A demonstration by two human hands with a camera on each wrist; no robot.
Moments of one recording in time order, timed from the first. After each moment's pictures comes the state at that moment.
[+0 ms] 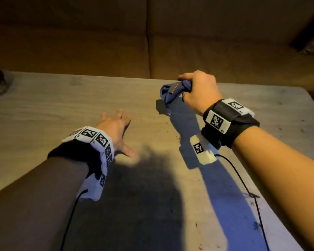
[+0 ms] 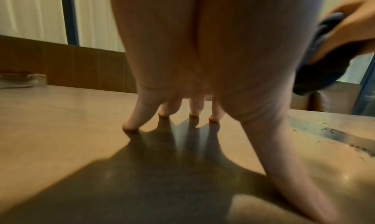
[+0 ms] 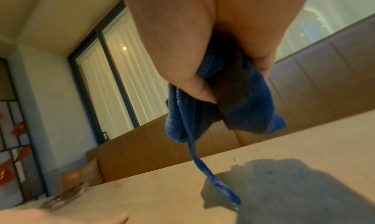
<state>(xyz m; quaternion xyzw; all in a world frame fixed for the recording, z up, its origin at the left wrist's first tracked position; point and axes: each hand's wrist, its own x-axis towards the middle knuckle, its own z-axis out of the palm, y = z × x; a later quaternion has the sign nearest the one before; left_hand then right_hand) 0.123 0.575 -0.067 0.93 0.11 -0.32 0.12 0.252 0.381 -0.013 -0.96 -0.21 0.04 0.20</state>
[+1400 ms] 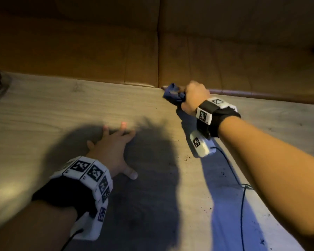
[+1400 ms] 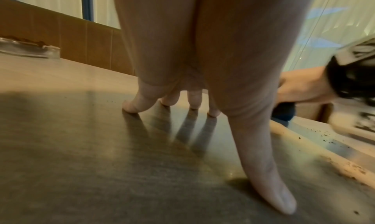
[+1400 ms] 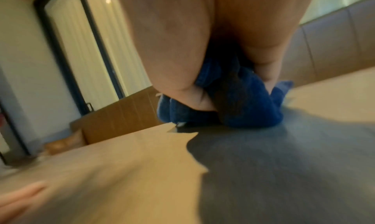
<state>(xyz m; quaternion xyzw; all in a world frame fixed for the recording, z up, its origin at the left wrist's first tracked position) 0.124 0.584 -0.084 0.90 0.16 -0.36 0.20 0.346 0.424 -0.078 -0.97 -0.21 0.16 0.02</state>
